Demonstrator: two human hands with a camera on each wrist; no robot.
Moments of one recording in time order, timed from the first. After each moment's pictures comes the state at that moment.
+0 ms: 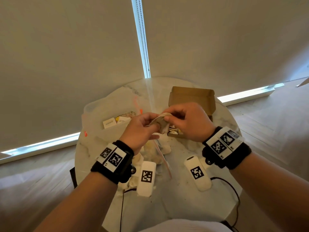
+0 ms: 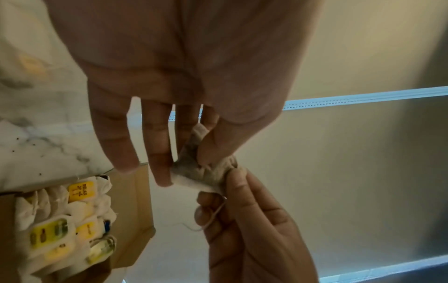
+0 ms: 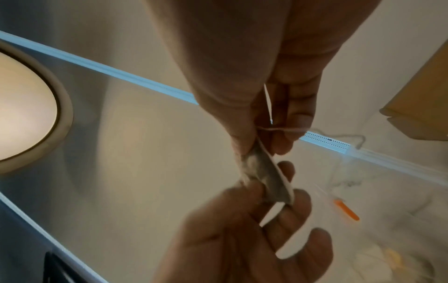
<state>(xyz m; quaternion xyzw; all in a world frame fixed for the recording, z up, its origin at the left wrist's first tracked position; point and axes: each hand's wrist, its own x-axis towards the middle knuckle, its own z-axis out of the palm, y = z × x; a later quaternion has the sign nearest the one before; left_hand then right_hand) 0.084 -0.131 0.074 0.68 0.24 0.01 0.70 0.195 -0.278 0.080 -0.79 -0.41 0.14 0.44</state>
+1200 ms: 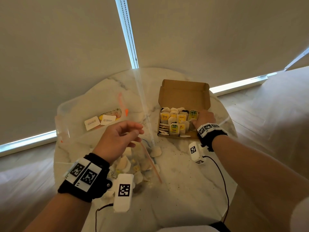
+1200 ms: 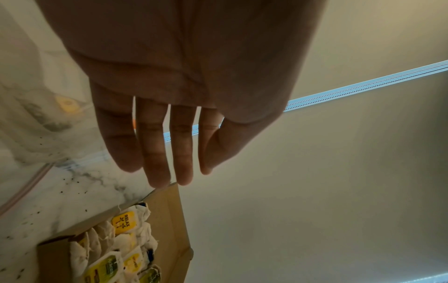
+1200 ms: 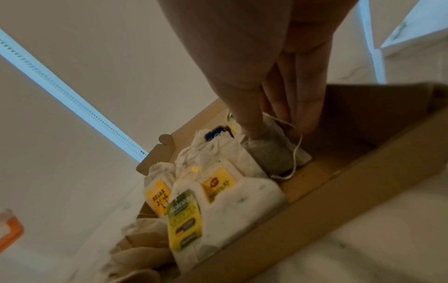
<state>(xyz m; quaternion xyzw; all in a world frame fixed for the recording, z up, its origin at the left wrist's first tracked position) 0.096 -0.101 0.036 0.71 0.29 -0.01 0.64 0.323 -0.312 -0.085 -0.97 -0.03 0.21 0.10</state>
